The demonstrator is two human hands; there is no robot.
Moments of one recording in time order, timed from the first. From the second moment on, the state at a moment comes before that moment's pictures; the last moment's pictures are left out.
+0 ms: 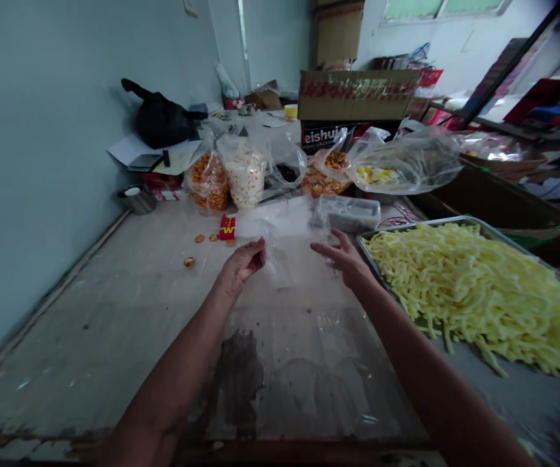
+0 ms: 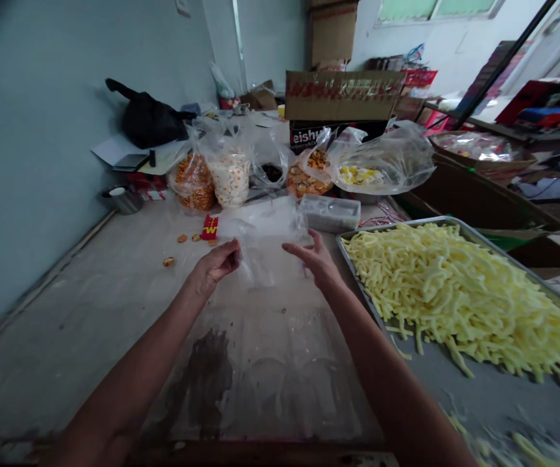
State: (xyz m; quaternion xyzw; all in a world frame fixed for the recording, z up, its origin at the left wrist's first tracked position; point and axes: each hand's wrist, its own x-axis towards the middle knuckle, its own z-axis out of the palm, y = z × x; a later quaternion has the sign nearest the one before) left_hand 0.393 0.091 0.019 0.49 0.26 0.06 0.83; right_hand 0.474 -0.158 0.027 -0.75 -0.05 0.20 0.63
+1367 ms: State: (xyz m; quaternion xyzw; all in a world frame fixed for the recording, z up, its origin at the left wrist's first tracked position) left_hand 0.399 0.049 0.060 0.59 0.20 0.00 0.78; right_hand 0.475 -0.196 0.027 -0.85 -0.06 0.14 0.51
